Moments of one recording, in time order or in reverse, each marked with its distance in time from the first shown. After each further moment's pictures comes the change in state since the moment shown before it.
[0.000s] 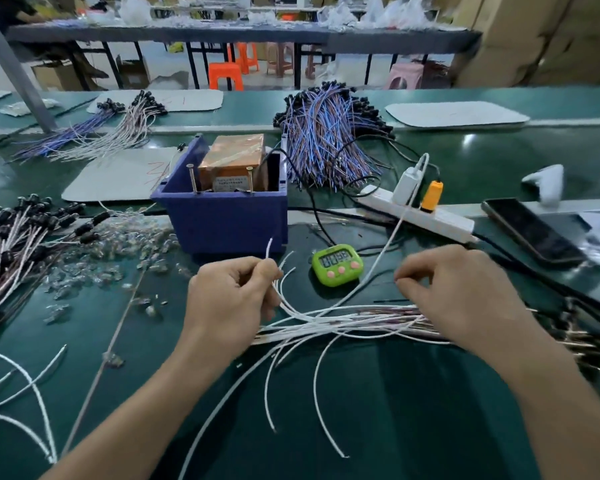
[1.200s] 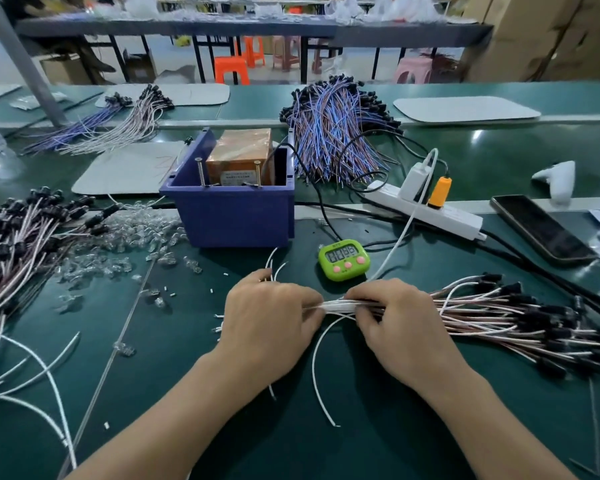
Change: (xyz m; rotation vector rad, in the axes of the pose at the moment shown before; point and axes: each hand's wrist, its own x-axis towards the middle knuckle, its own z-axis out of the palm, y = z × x) left_hand -0.022 0.003 0.023 0.836 -0.164 0.473; right_hand -0.023 -0.012 0.079 0.298 0.088 -0.172
